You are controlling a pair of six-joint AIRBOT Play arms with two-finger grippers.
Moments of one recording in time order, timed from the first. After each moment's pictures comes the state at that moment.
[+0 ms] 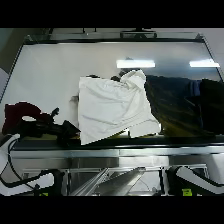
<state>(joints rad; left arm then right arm) 0.27 -1.38 0.56 0.67 -1.32 -1.06 -0.79 -1.23 0.81 -0.49 1.24 0.95</state>
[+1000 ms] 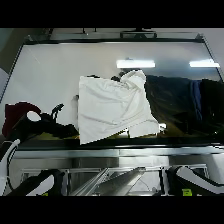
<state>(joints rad) 0.08 -1.15 0.60 0.98 -1.20 -1.21 -0.81 -1.23 0.56 -0.55 1.26 1.00</state>
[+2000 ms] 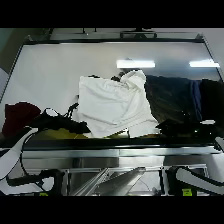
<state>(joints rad) -0.08 -1.45 0.68 0.73 -1.08 -1.01 -0.49 -1.30 0.48 -0.67 1.15 1.01</state>
